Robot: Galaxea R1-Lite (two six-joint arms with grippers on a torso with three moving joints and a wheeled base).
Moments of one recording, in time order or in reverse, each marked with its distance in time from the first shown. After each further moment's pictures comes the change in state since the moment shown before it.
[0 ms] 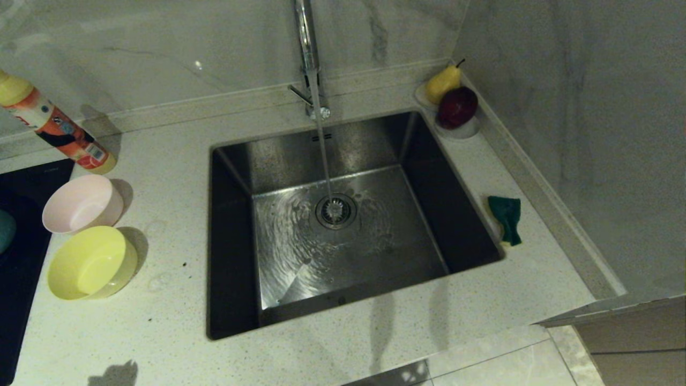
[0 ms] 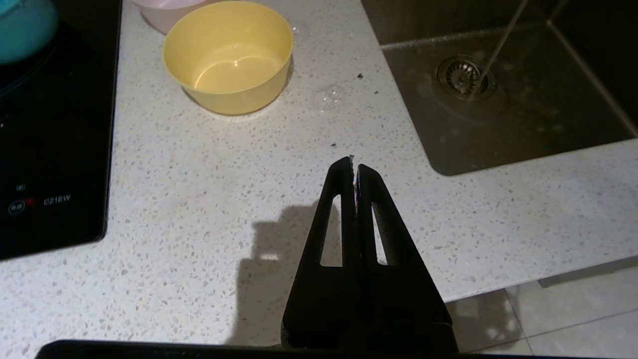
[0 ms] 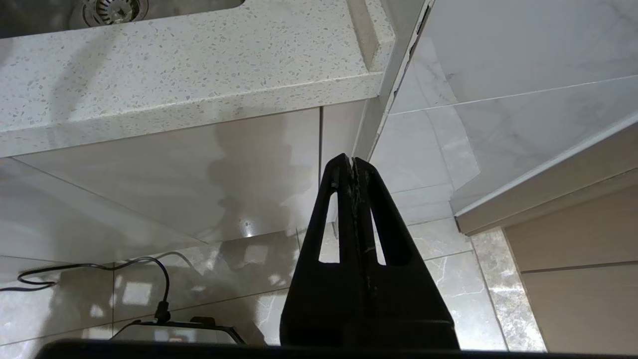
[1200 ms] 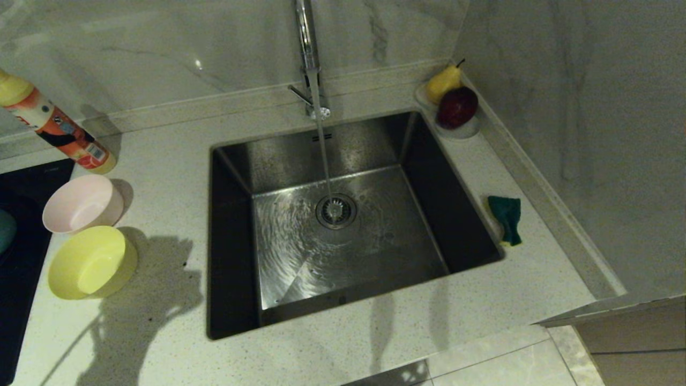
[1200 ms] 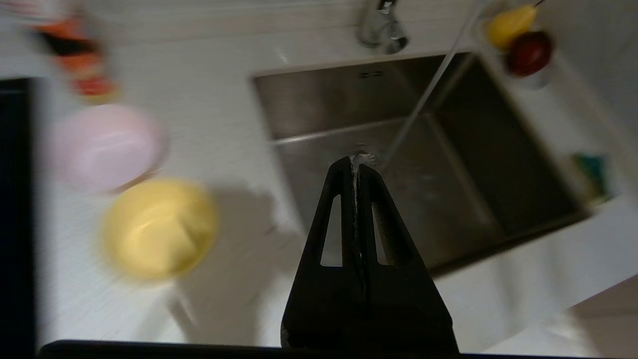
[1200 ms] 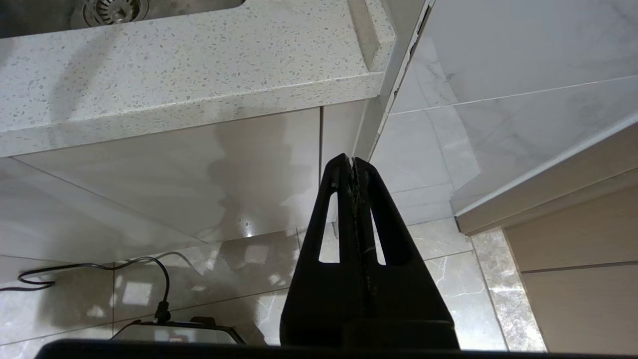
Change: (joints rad) left arm -0.001 0.555 -0.755 0.168 -0.190 -0.125; right arm 0.000 0.001 0.000 0.000 0.000 0.001
